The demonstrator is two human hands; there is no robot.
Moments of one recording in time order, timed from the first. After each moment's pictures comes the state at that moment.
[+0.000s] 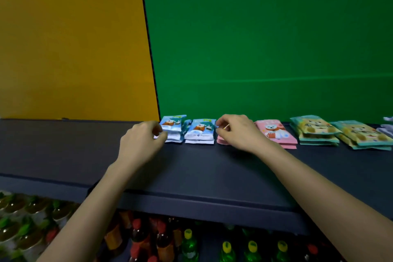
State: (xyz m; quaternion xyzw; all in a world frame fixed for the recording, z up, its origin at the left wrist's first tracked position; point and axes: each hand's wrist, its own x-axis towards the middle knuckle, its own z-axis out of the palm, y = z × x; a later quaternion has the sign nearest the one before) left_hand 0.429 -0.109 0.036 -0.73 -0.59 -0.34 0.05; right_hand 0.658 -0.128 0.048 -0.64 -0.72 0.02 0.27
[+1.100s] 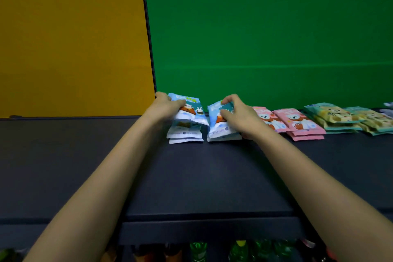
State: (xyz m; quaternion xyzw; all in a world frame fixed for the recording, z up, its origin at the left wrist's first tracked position) left_hand 0.428 0.036 0.054 -0.69 -0.53 -0.35 -0.34; right_hand 0.590 -0.055 0.043 -0.74 -0.57 0.09 0.34
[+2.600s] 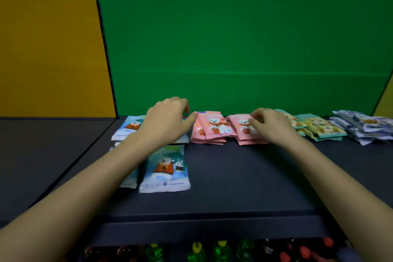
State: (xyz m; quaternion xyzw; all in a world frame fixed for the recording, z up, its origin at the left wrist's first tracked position) left_hand 0.526 -0.067 0.057 -0.87 -0.41 -0.27 0.06; right_hand 0.755 -0.136 0.038 -0.80 -0.54 -0.05 0.24
